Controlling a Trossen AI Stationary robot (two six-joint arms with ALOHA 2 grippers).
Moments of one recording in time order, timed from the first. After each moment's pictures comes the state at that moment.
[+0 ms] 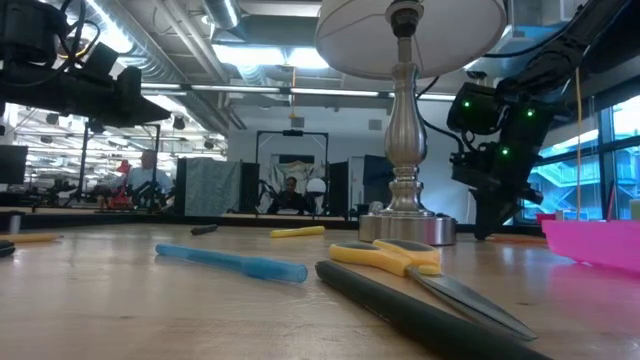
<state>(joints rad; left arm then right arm) 0.71 0.01 0.01 0.05 -0.17 -0.09 -0.48 1.41 0.50 -0.31 0.10 0.42</state>
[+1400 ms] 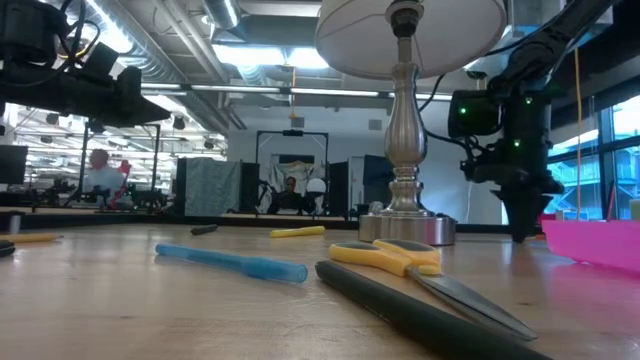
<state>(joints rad) 0.71 0.01 0.01 0.05 -0.17 -0.09 -0.48 1.42 0.62 -0.67 0.00 0.42</state>
